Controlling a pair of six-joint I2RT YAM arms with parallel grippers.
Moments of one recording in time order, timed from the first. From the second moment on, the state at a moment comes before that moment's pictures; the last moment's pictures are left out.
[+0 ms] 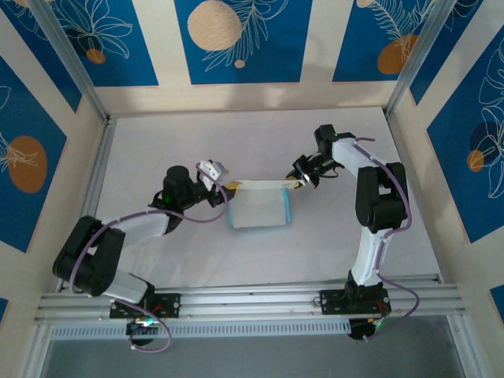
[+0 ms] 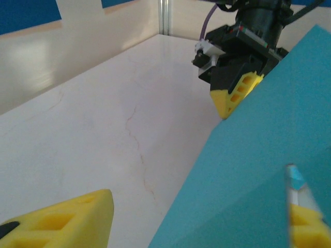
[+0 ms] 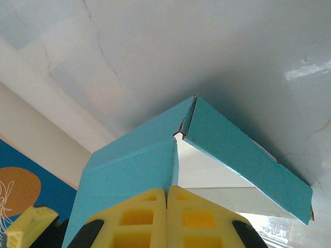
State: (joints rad) left arm -0.44 1.44 0.61 0.57 0.52 0.16; right arm 0.15 1.96 1.44 -0.95 -0.76 0.86
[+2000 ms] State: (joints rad) left arm -0.55 1.60 1.03 -0.38 0.52 -1.31; right arm 0.16 1.92 1.45 -1.02 -0.65 0.84
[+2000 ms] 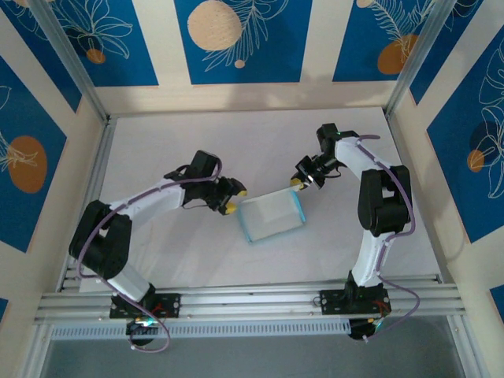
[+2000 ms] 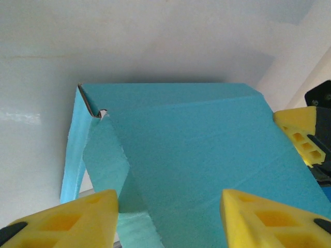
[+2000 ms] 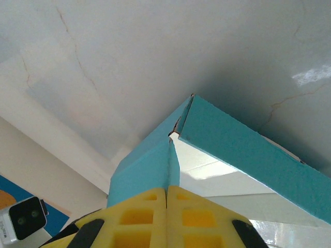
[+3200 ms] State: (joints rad) left arm -0.57 1.62 0.98 -0.35 0.43 -1.13; right arm 0.31 1.79 1.31 -0.99 -0.29 0.63
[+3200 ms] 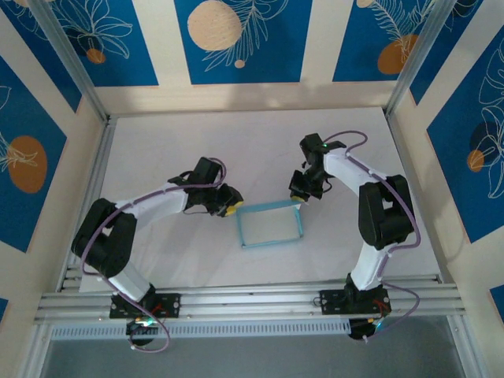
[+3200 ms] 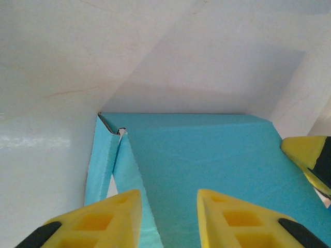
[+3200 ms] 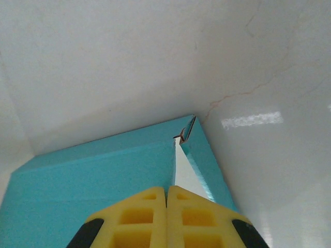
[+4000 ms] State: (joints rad) left arm -0.61 1.61 0.92 -0.31 0.38 -1.10; right arm 0.45 1.72 1.27 -0.98 -0.02 0.54
